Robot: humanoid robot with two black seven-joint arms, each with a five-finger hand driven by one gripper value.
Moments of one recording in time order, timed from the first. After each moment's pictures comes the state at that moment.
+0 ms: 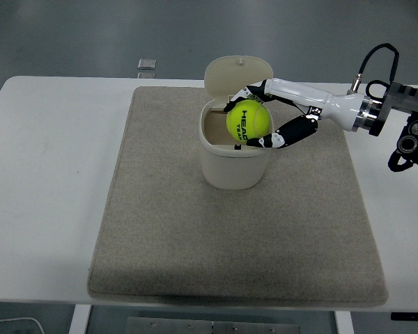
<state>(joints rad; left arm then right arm) 0.04 0.00 -0.28 -0.08 0.18 -0.10 -0.01 0.99 -0.50 0.49 1.17 -1.26 0.30 0.53</state>
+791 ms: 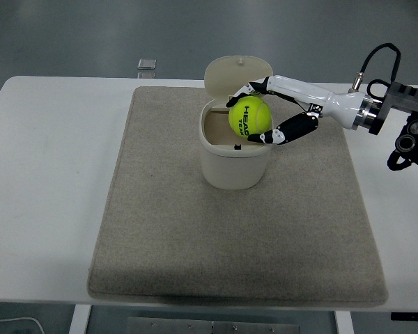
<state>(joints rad) 0.04 0.00 -0.28 -0.08 0.18 -0.10 -0.01 0.99 -0.49 0.49 1.14 -1.26 0.28 0.53</state>
